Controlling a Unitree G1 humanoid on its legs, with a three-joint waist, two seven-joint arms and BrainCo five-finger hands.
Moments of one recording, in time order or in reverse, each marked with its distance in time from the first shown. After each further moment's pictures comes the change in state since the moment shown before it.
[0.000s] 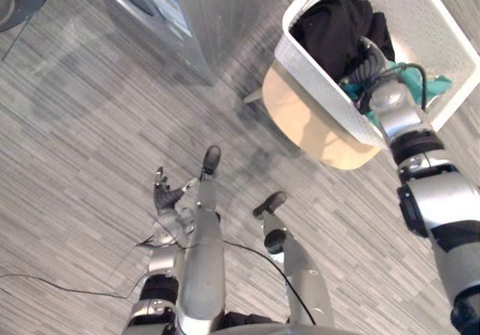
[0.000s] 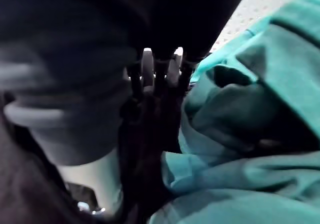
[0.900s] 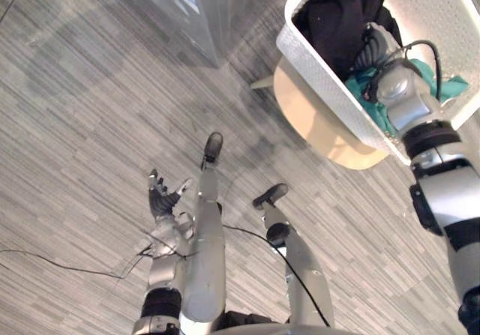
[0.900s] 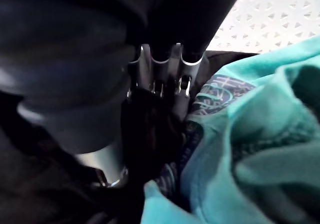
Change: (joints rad) left arm 0.101 -0.064 0.015 -0.148 -0.034 -0.027 -0.003; right arm -0.022 -0.077 0.129 -0.052 -0.139 -0.038 0.021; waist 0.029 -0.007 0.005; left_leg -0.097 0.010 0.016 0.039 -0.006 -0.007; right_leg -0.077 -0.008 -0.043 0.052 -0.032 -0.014
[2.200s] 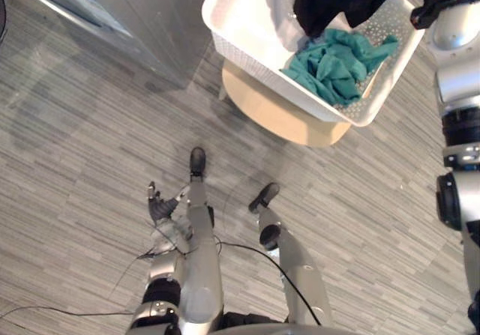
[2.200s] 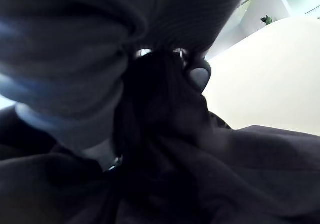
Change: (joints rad) left arm -0.097 0.038 0.032 0.242 0.027 0.010 0.087; right arm -0.028 -0.100 -0.242 -0.437 0.070 -0.001 -0.313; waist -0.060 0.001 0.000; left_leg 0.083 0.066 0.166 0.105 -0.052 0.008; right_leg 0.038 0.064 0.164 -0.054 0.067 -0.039
